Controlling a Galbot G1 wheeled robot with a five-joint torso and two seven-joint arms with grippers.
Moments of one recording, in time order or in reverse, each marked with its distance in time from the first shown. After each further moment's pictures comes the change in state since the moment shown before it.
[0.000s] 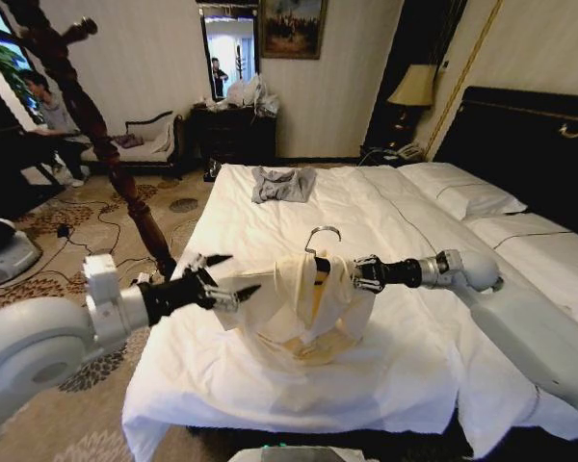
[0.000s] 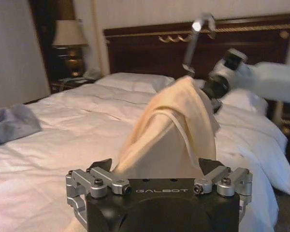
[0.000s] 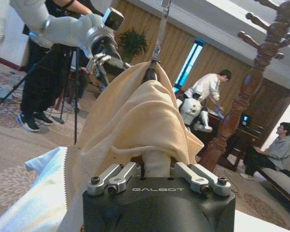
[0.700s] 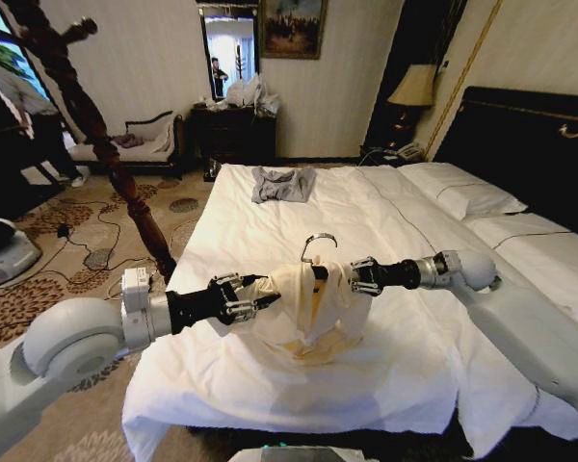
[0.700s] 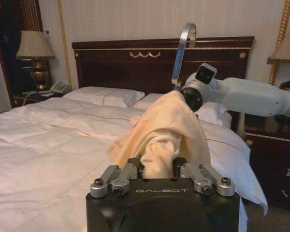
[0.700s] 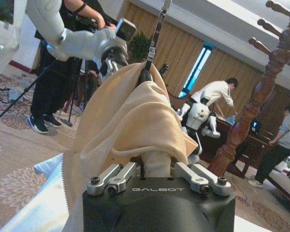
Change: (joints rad) left arm -0.277 -0.043 0.300 0.053 0.014 -0.026 0.099; right arm -0.001 -0.016 0.000 0.034 0.021 0.001 -0.010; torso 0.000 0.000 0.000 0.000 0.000
